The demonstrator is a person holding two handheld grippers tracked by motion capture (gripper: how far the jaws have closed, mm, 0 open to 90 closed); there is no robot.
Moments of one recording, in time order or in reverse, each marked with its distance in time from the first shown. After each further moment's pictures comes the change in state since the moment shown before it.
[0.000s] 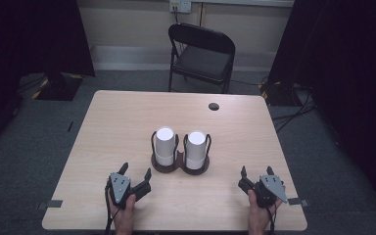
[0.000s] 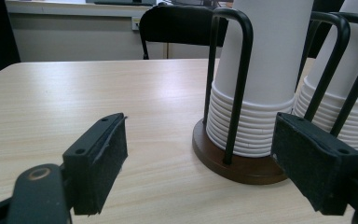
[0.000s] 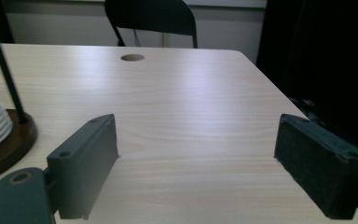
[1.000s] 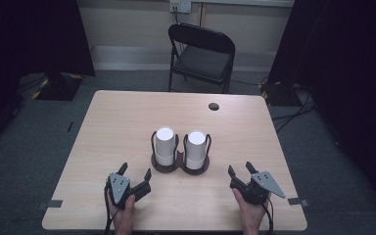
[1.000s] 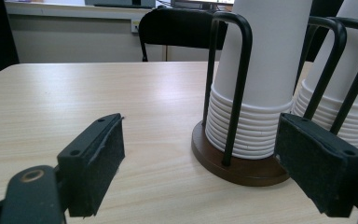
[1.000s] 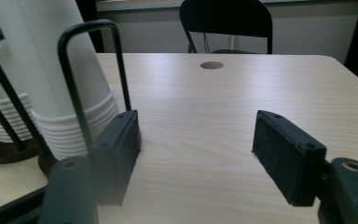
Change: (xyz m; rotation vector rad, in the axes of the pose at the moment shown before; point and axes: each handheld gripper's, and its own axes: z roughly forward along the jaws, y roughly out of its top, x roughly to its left) left arm 0.001 0.000 -0.001 -0.014 -0.010 -0.011; right arm 0.023 0.018 -0.007 -0.001 0.312 0.030
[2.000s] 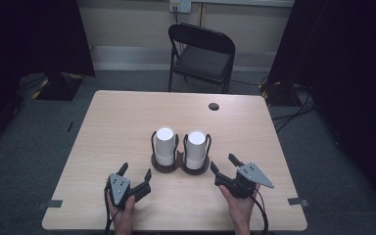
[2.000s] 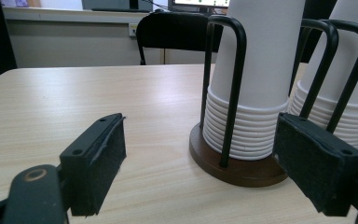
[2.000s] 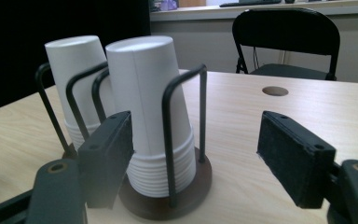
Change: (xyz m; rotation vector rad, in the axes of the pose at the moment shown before) left arm -0.001 -0.001 -0.001 -0.013 -0.008 0.012; right arm 0.037 0.031 0.012 -0.028 0.196 -0.028
